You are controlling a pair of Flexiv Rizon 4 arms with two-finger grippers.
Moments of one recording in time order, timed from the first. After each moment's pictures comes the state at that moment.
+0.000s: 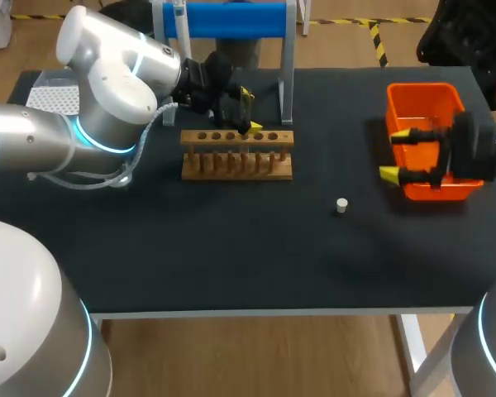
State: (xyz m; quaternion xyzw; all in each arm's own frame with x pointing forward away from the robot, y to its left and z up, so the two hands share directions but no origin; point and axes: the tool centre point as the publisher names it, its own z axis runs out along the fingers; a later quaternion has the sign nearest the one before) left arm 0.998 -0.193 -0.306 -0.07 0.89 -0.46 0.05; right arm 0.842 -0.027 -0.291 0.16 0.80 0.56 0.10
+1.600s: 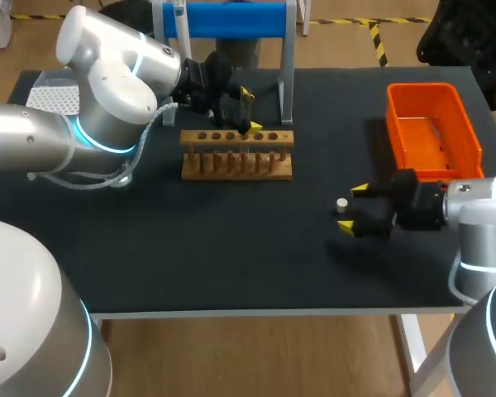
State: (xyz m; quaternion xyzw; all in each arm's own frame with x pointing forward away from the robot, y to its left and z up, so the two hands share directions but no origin) left arm 0.998 -0.193 -0.306 -0.07 0.89 -0.46 0.05; right arm 0.828 0.027 -0.417 0.19 0.84 0.50 0.11
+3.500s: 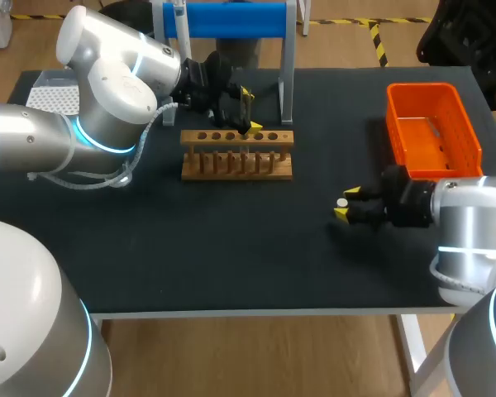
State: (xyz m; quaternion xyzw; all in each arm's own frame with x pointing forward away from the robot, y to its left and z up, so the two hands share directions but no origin) left arm 0.998 -0.193 -0.306 -0.07 0.89 -0.46 0.05; right arm 0.850 0.033 -0.429 0.23 0.83 0.49 0.11
